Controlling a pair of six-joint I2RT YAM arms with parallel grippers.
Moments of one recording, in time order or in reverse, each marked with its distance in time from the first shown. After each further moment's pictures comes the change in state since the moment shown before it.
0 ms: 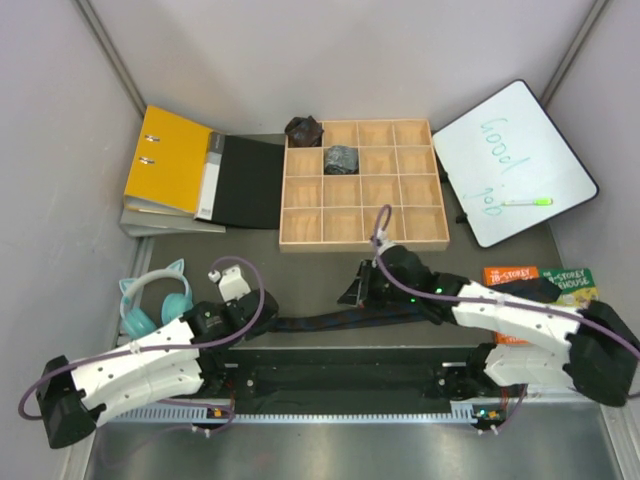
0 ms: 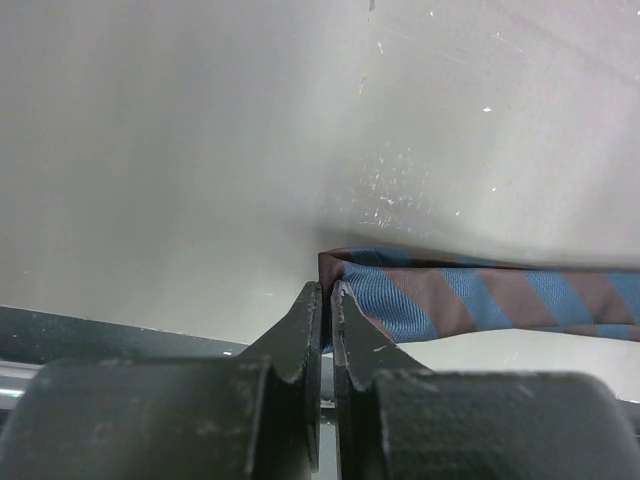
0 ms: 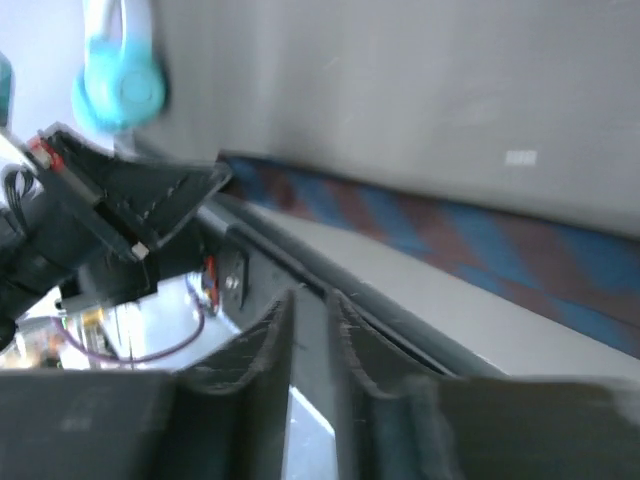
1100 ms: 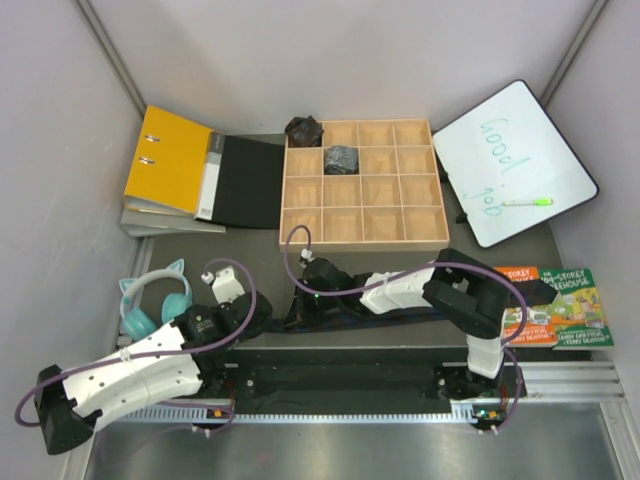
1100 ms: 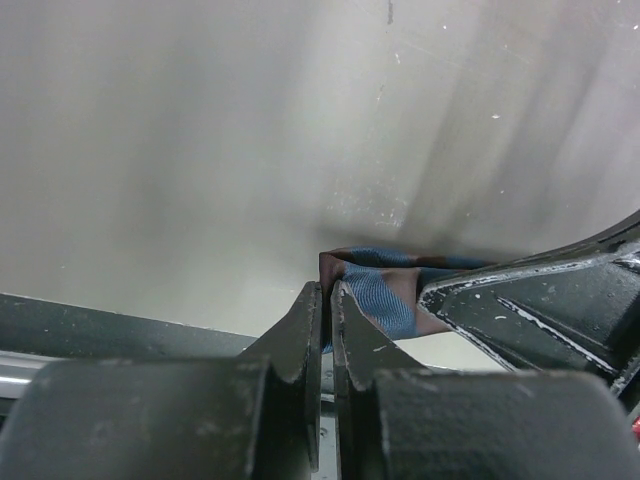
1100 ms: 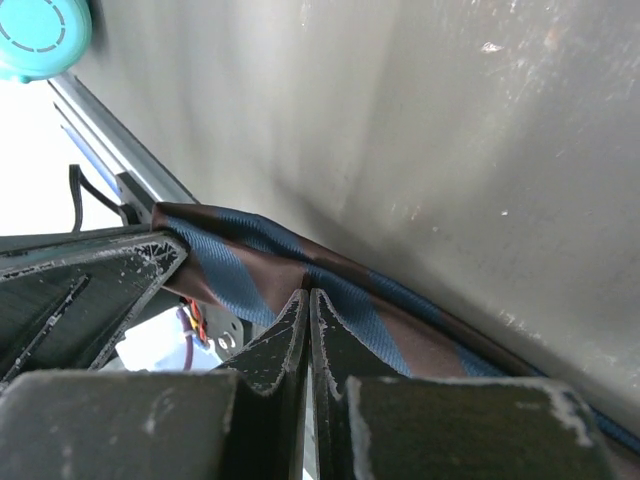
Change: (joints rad) left arm 0.000 -0.079 0.000 -0.073 -0.024 0.003; right arm 0.217 0.806 0.349 0.353 -0.107 0.089
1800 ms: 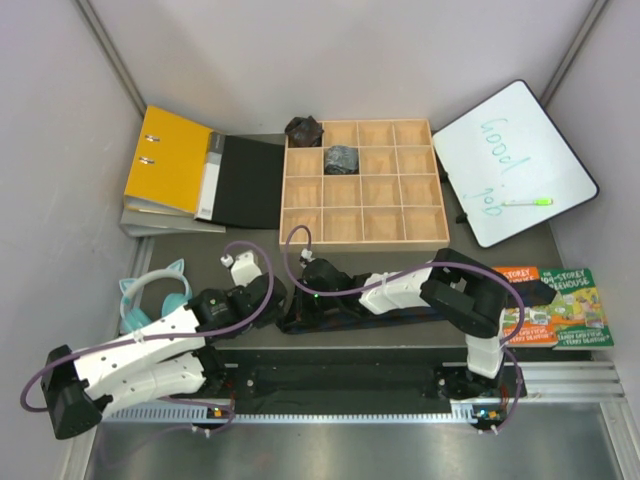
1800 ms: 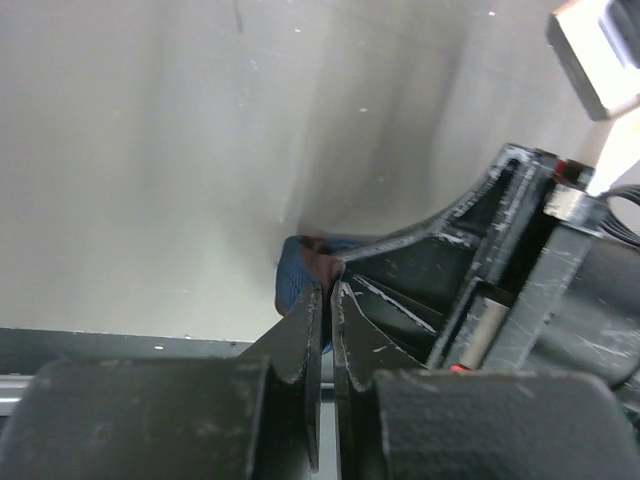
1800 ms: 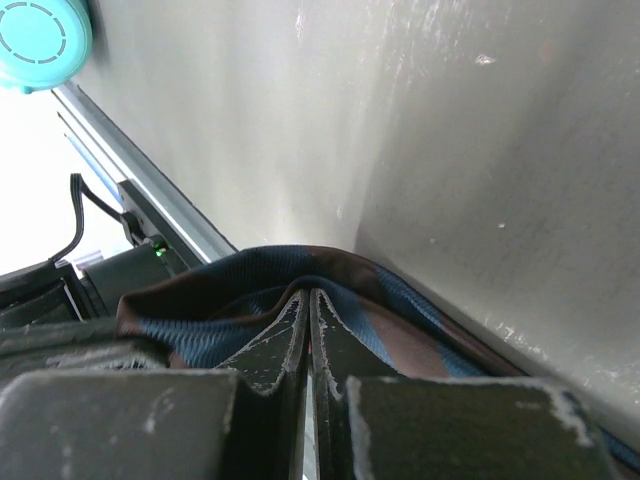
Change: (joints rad) left arm -0.002 0.178 0.147 0.114 0.071 0.067; right arm 0.000 0.014 0.000 0.021 0.009 0.014
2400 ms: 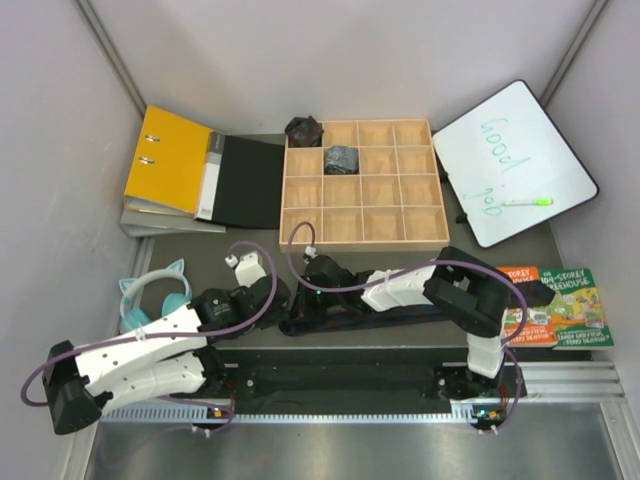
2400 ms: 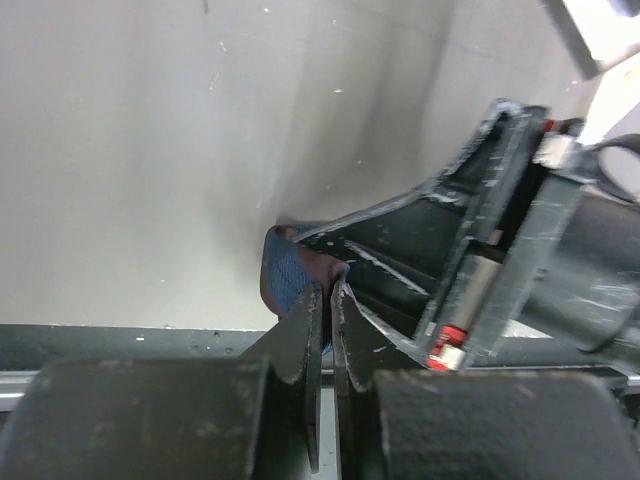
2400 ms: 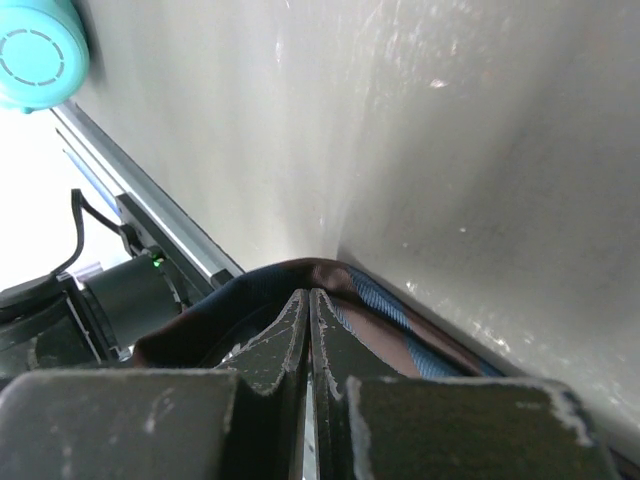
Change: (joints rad) left arm -0.032 0.011 0.016 0.007 0.020 -0.012; right arm -0.025 -0.008 0.000 -0.022 0.008 -0.003
